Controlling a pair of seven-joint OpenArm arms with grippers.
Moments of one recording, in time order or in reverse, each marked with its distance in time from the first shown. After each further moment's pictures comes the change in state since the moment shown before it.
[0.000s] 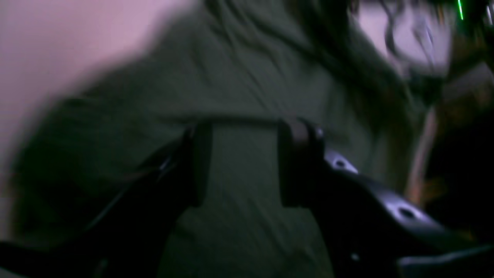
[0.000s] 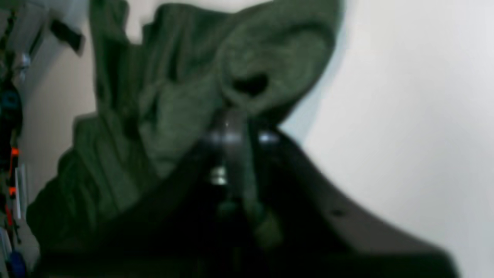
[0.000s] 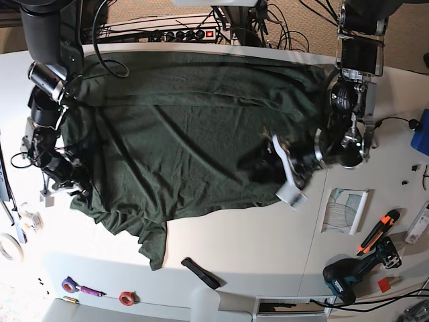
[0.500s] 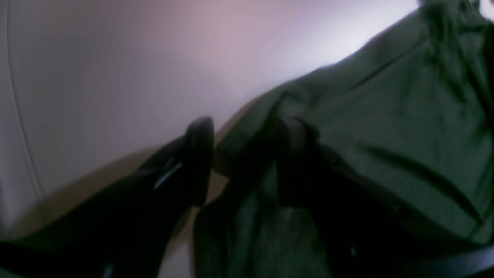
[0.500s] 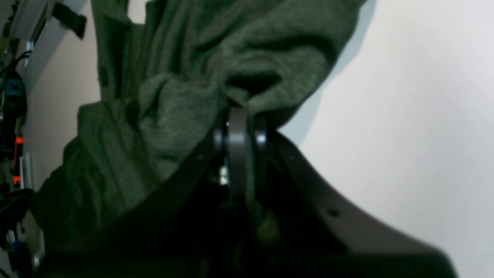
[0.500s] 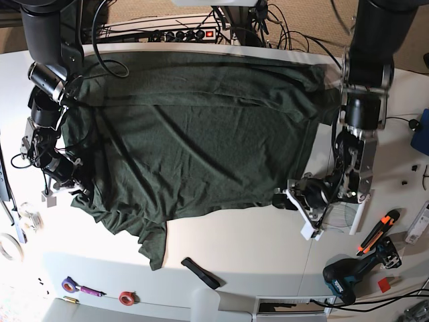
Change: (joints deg) left arm -21.5 0.4 3.5 -40.1 11.3 8.3 -5.2; right arm 0.0 0.2 0.0 0.0 0.6 0.2 -2.6
